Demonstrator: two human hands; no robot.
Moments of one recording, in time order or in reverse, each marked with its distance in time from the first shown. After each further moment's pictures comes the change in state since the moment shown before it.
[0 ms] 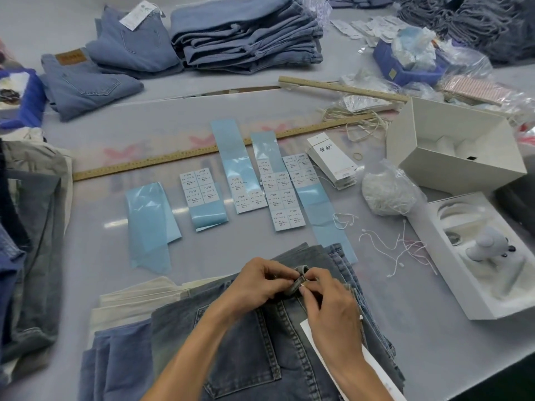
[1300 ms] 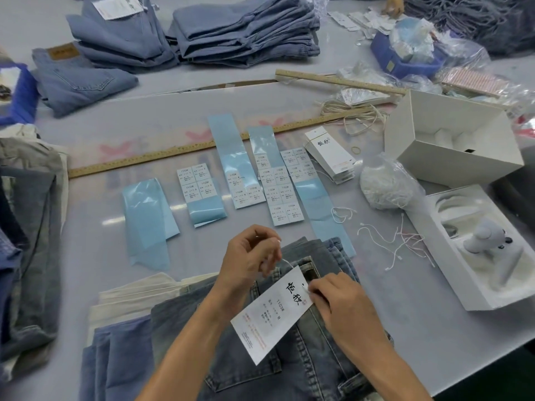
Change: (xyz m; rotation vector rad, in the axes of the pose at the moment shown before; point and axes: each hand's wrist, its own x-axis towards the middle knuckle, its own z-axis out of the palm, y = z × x) left_hand -0.014 0.027 -0.007 -0.454 0.255 0.130; right_hand 0.009 0.022 -0.028 -0.192 -0.142 -0.345
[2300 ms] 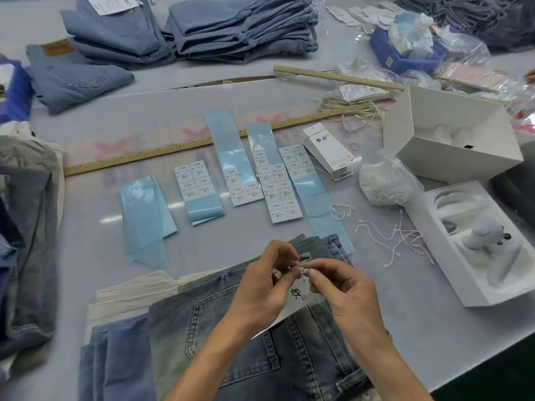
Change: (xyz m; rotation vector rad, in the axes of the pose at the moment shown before) left_hand -0.028 -0.024 0.023 0.524 -0.068 0.339; right_hand 0.007 -0.012 0.000 1.057 0.142 0.437
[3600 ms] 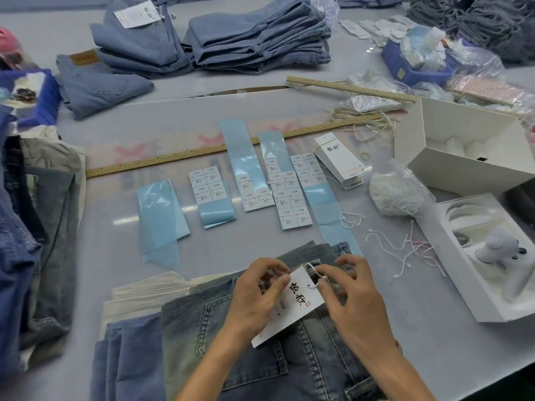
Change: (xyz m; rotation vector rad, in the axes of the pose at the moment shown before) left_hand -0.015 -0.032 -0.010 -0.027 0.158 -0.172; right_hand 0.001 -0.002 -0.005 -0.804 0.050 -0.311
